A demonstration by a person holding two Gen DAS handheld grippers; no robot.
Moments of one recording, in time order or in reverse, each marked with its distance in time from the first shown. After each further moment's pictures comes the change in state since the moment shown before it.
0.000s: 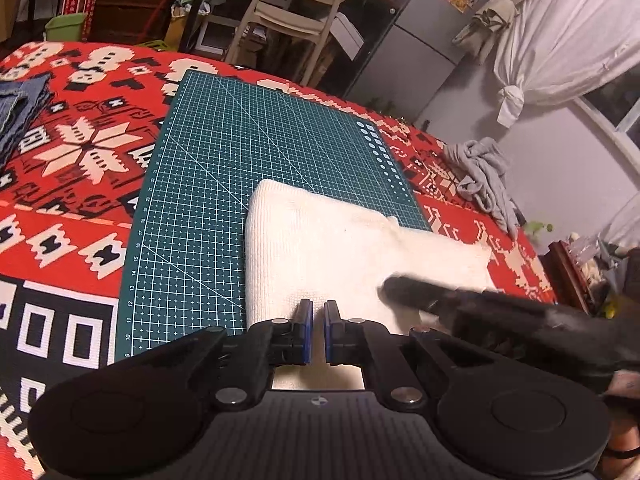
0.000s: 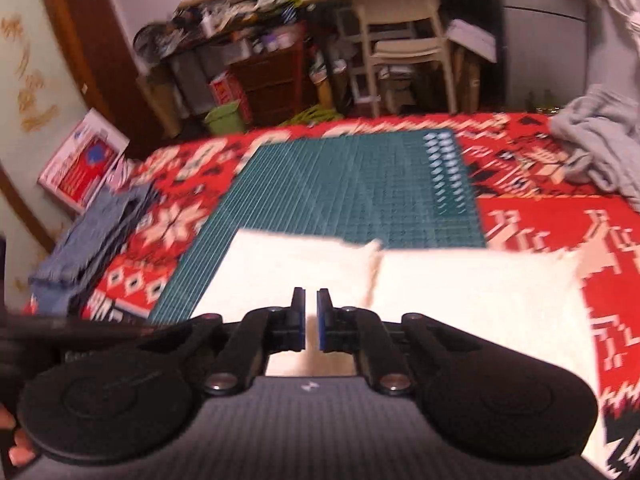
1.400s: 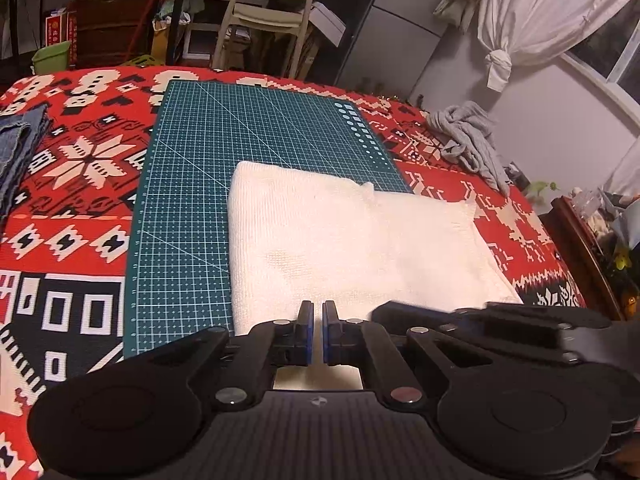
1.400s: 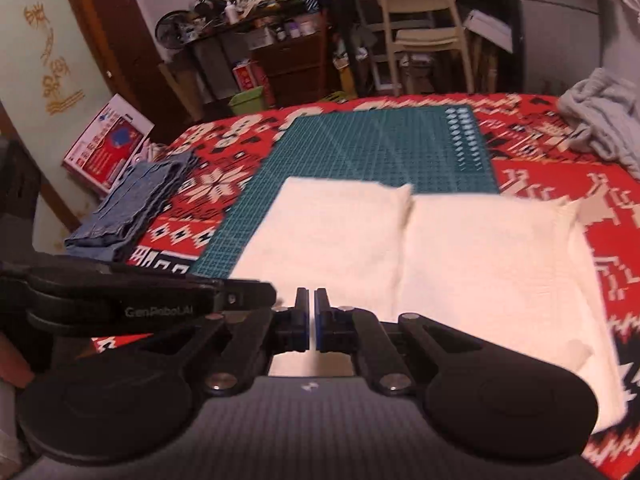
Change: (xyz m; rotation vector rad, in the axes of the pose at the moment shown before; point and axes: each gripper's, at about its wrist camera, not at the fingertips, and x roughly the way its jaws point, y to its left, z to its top) left arm -0.026 -0.024 -0.022 0.105 0.035 0.035; right arm -0.045 0.029 -0.037 -0.015 0.019 0.081
